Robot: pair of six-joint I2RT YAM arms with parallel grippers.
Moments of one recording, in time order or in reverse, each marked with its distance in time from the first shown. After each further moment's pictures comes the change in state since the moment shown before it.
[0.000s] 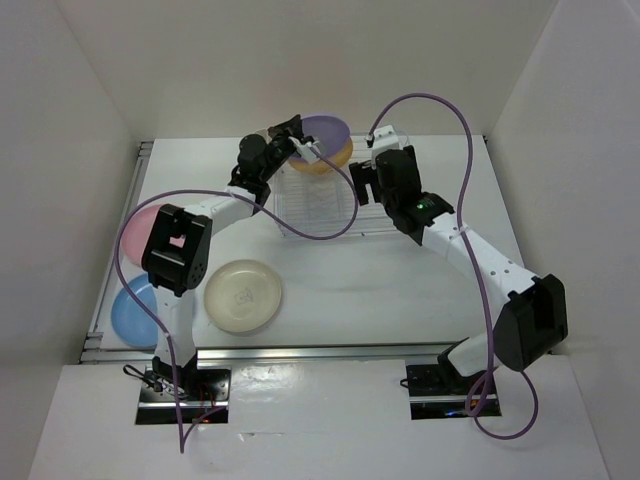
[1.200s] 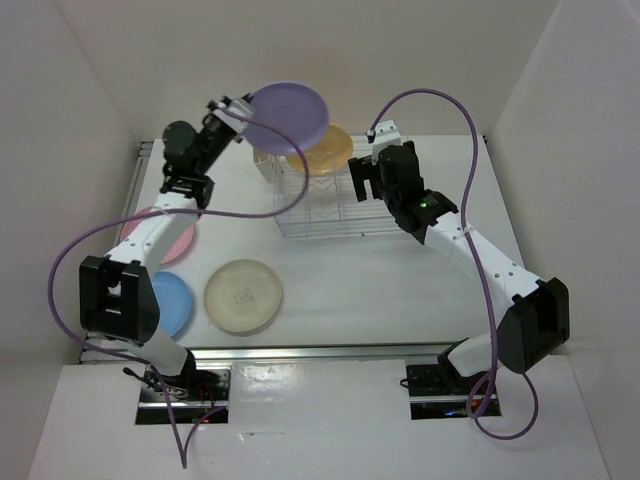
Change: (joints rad) left arm 0.251 -0.471 -0.175 -0.208 0.159 -0.597; right arm 0.000 -0.010 0.029 0.001 -0.043 0.010
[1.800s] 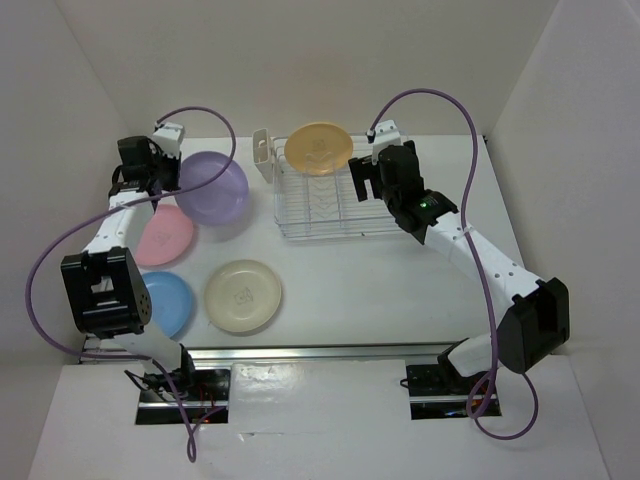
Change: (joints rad) left arm 0.303 0.063 -0.016 -0.767 -0.217 -0.084; right arm 0.000 0.000 0.000 0.002 0.012 -0.012
